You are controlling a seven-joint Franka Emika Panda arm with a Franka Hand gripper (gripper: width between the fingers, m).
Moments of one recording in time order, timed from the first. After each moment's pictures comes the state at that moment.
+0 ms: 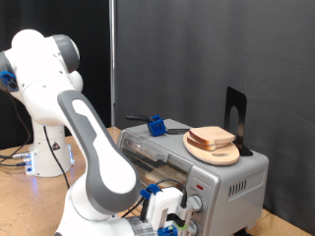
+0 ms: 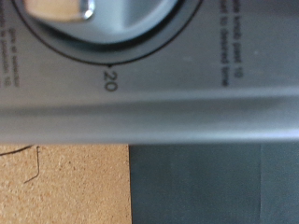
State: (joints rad) arm -0.50 0.97 0.38 -1.49 1.05 1.82 0.03
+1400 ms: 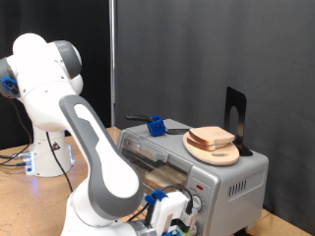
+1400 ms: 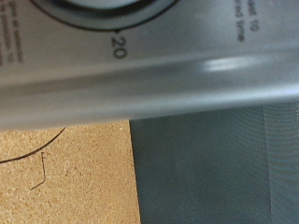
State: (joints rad) arm -0.48 1.00 0.37 -1.43 1.03 1.80 0.12
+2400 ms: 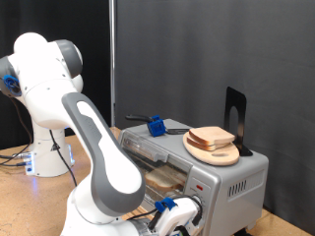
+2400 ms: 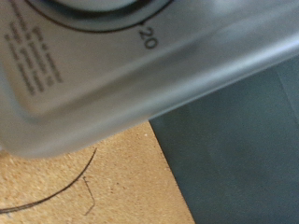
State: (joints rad) arm -0.46 0.99 0.36 -1.42 1.00 1.80 0.46
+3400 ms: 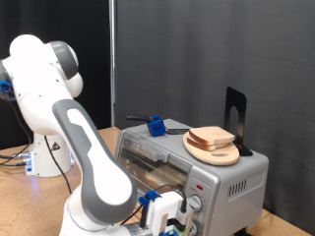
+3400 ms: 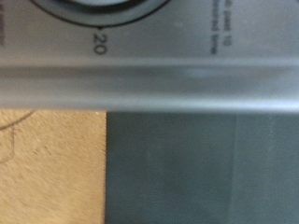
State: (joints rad) arm -0.53 1.03 0.42 -1.45 1.08 1.80 -0.10
